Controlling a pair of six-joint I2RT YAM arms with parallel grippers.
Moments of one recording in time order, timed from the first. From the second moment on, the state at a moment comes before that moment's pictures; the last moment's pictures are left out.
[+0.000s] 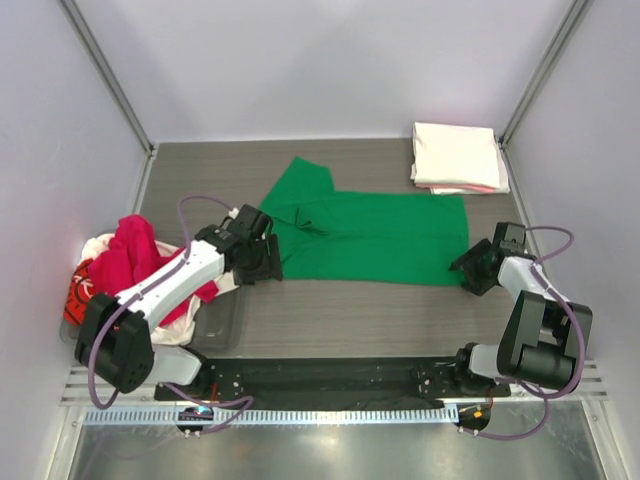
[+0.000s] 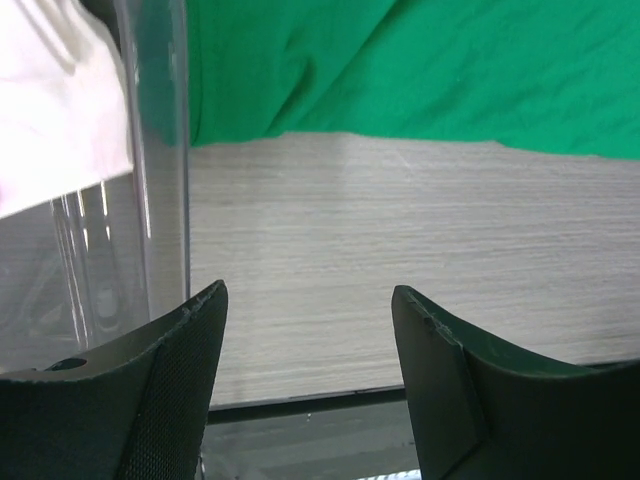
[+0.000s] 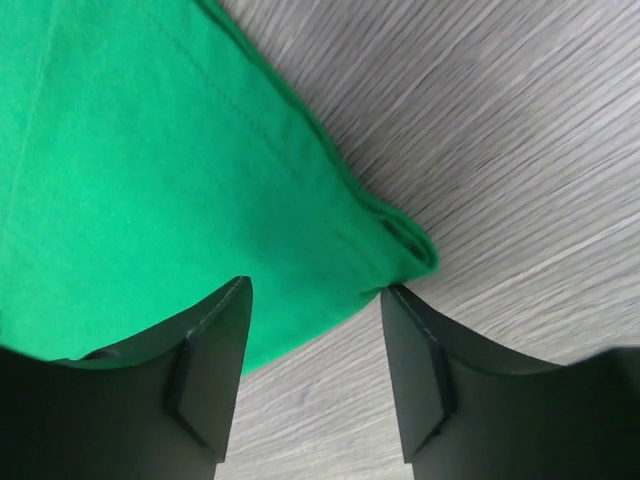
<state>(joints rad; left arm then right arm) -0.52 1.36 0.97 -0.77 -0.04 -0.64 -0.31 1.32 0.62 -0.41 -0.13 0.65</state>
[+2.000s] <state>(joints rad) -0.21 1.59 1.16 -0.87 -0.28 -0.36 -0.49 1.10 0.46 -0.40 -0.36 0.63</state>
